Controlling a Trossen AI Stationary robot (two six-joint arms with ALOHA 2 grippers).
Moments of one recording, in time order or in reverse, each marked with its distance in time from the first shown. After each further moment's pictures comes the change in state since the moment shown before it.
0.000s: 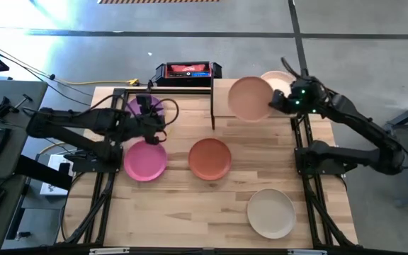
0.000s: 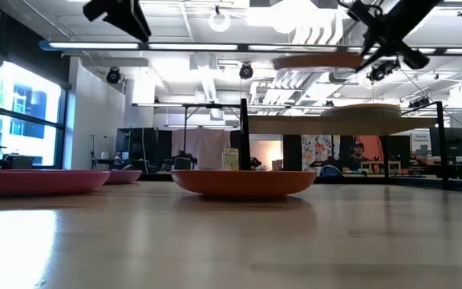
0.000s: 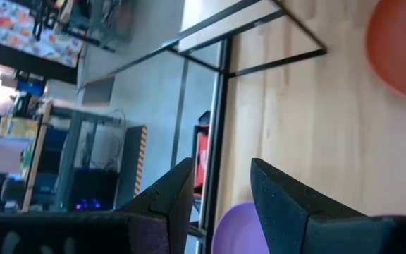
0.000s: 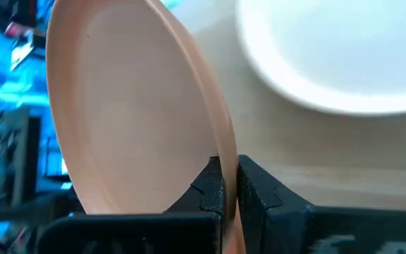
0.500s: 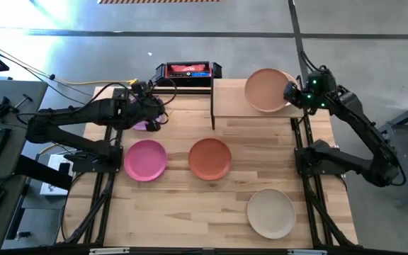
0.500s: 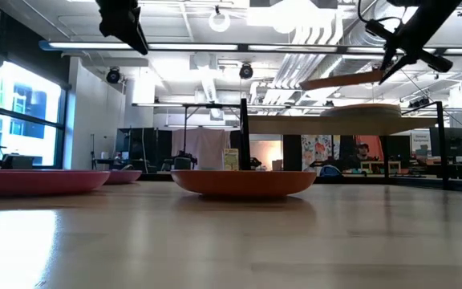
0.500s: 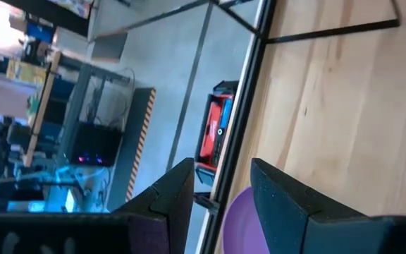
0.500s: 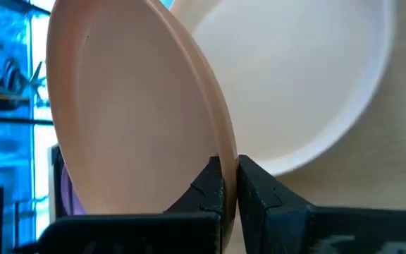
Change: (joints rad) left arm 0.203 0.000 0.000 0.017 0.029 0.005; right arm -0.324 -0.031 0.000 -0.099 -0.043 -0.106
